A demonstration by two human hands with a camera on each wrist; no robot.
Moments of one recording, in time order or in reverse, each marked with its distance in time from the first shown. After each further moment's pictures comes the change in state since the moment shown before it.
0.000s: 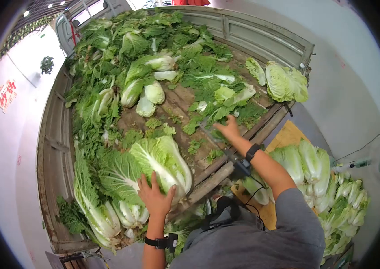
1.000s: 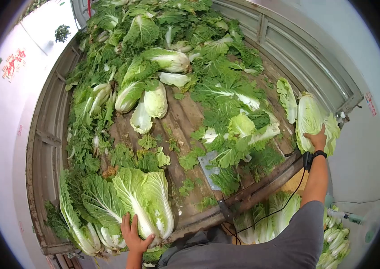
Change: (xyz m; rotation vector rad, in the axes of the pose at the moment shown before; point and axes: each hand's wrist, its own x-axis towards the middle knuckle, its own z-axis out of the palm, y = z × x) left_hand 0.022 -0.005 0.026 -0.063 -0.116 -0.146; right_hand 0.277 0.106 -0.308 -0.700 0.436 0.275
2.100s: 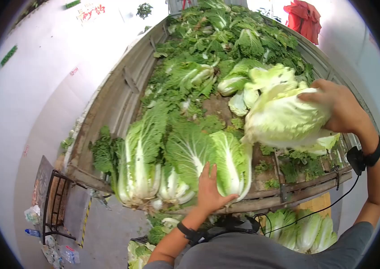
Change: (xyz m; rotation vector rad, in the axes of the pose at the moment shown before) left_hand -0.028 -0.018 -0.029 -0.345 0.375 0.153; right_hand -0.471 -0.337 -0.305 -0.197 0.060 -1.955
